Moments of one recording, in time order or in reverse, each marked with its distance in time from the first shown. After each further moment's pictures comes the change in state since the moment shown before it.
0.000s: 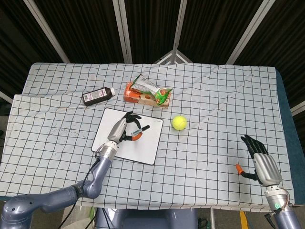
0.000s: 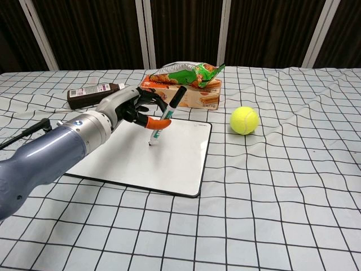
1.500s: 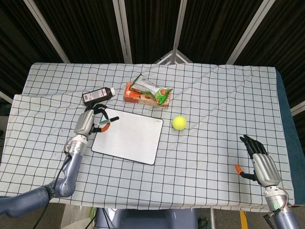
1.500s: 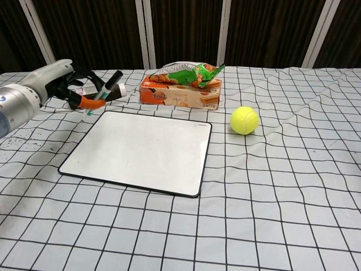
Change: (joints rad) left arm 0.120 0.231 -0.006 -0.153 -0.034 0.086 0.178; right arm -0.002 -0.007 -0.001 0.000 -0.006 0.009 -0.012
